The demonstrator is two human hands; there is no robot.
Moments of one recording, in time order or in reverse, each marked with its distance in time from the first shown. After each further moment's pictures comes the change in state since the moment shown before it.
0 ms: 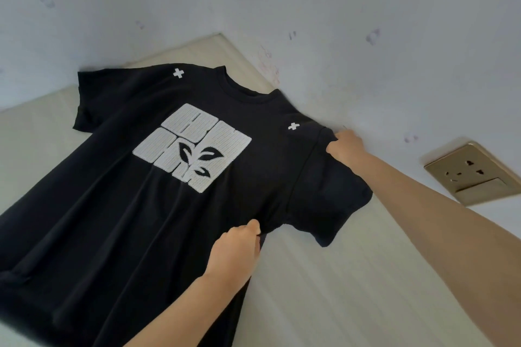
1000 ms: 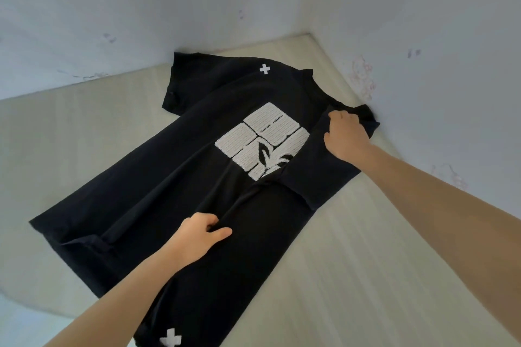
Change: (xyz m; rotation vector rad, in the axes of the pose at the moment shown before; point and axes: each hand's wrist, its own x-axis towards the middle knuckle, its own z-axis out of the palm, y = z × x) left_hand -0.016 -0.197 -0.084 -0.494 -0.204 -0.461; right_hand 0.015 -0.173 0.101 -0.521 0.078 -0.548
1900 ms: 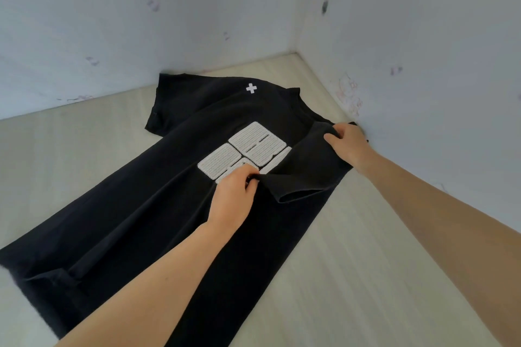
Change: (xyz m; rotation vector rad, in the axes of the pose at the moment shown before) left_hand 0.075 0.118 0.021 -0.032 0.565 0.466; right_hand 0.022 0.036 -0.014 0.599 -0.026 0.179
